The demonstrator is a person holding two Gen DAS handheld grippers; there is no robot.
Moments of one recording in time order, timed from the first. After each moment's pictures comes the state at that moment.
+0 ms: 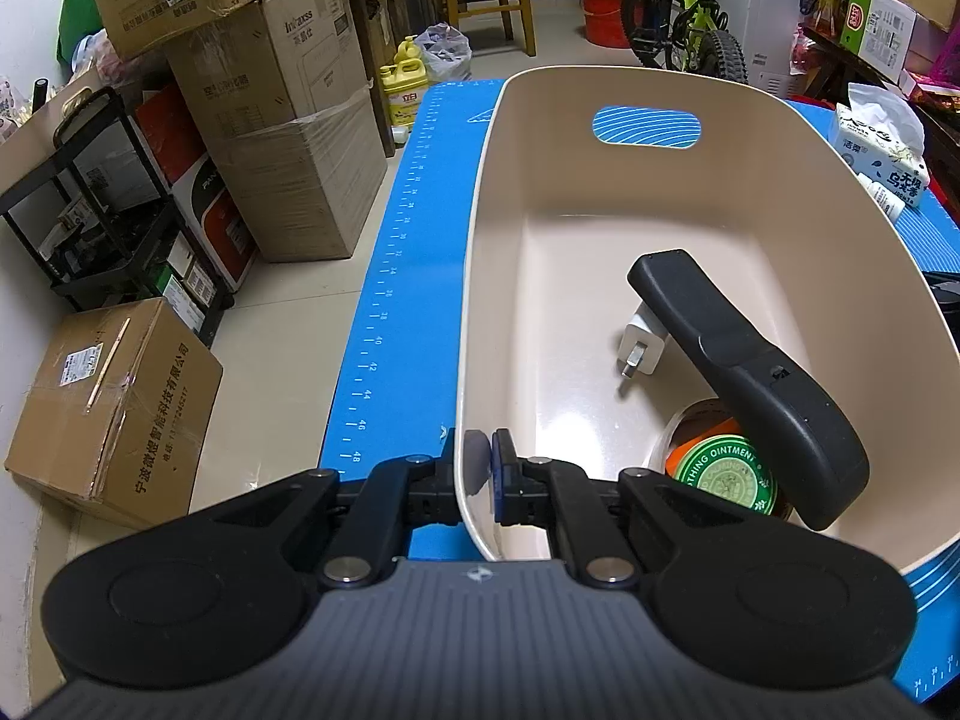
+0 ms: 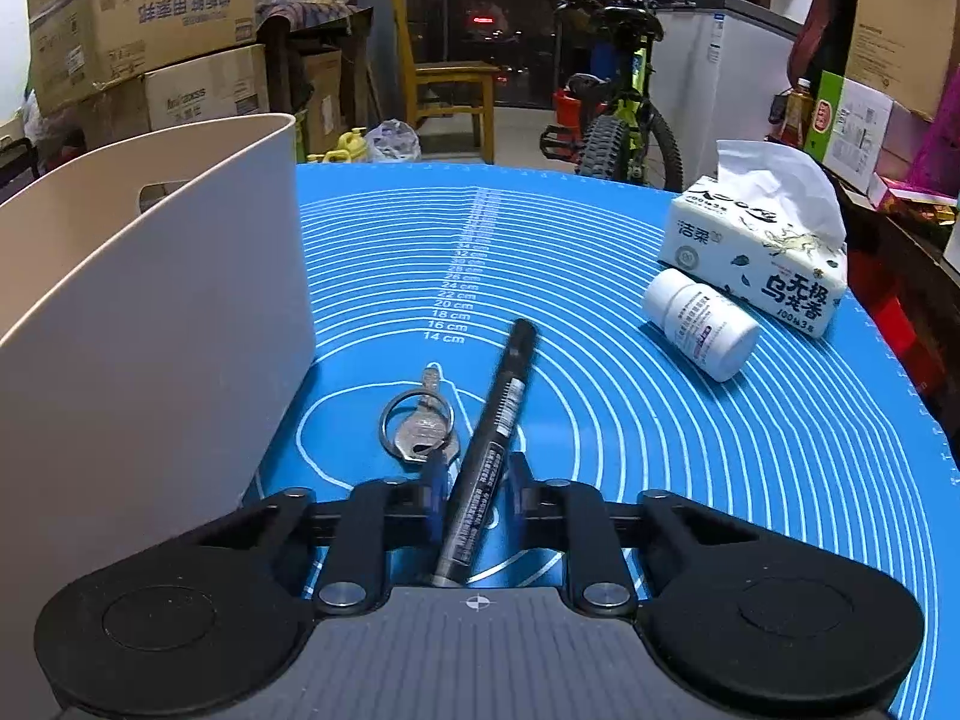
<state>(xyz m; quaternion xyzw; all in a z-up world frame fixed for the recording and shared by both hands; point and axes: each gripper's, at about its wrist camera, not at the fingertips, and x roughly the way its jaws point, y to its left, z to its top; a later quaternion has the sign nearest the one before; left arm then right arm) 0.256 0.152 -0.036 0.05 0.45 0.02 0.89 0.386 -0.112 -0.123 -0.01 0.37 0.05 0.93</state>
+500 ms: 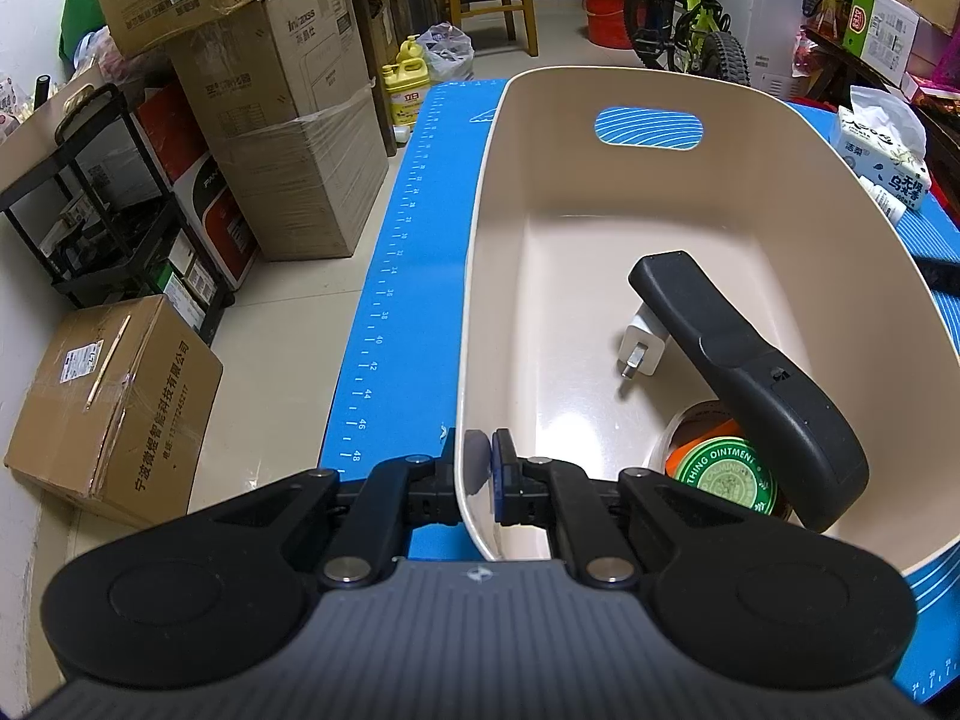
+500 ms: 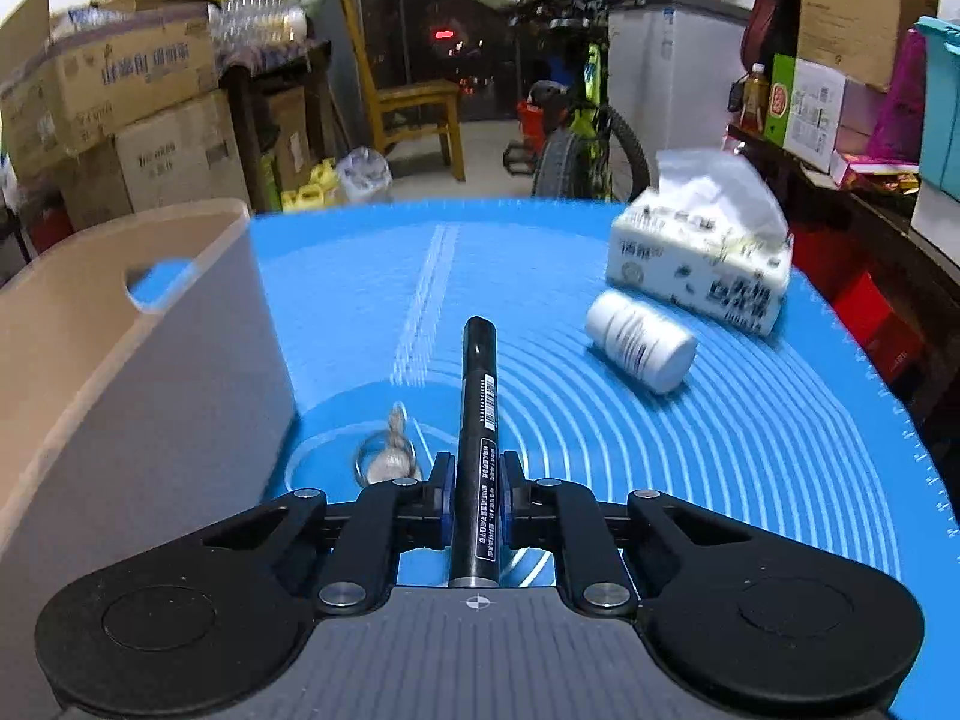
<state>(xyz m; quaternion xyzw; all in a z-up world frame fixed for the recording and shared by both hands) 0.255 0.153 -0.036 0.05 0.45 0.02 0.89 0.373 -0.138 -0.090 0.04 0.35 0.03 0.94</state>
